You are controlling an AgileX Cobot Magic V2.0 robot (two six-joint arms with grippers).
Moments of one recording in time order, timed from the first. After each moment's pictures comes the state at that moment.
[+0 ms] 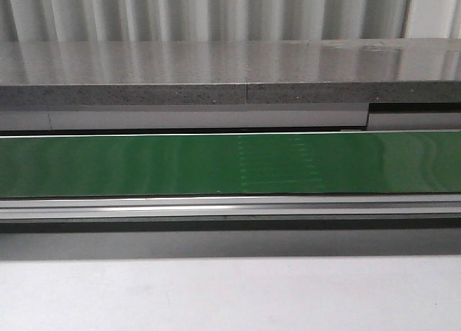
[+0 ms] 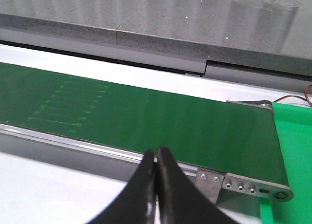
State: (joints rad) left arm 0.42 2.02 -1.58 0.06 1.12 0.15; right arm 0.03 0.08 -0.32 0.22 0.54 -0.24
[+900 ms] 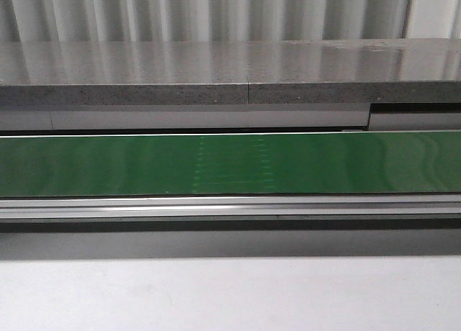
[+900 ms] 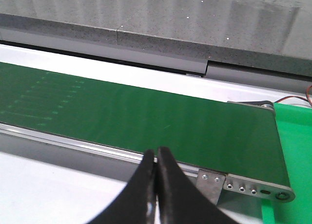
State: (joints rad) left arm 0.39 1.98 -1.60 0.03 1.11 0.21; right arm 0.03 0.08 -0.32 0.22 0.54 -0.24
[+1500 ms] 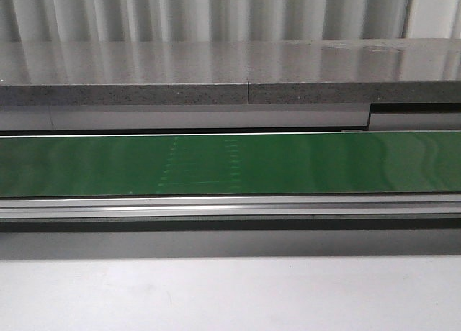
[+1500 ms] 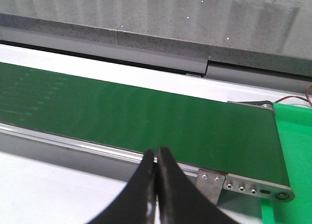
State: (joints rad) left arm 0.12 1.63 -1.45 -0.06 0.96 0.21; right arm 0.03 0.08 -0.32 0.22 0.54 -0.24
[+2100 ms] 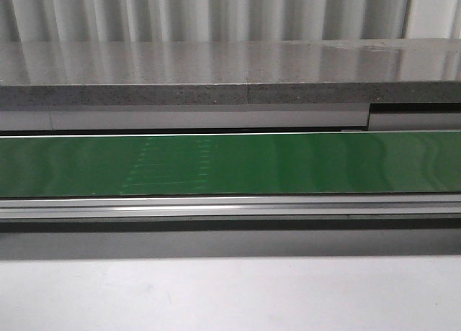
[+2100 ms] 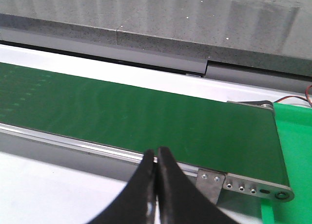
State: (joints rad) left arm -0.05 0.98 -0.93 -0.15 0.65 0.21; right arm 0.03 0.08 -0.32 0.22 0.54 -0.24
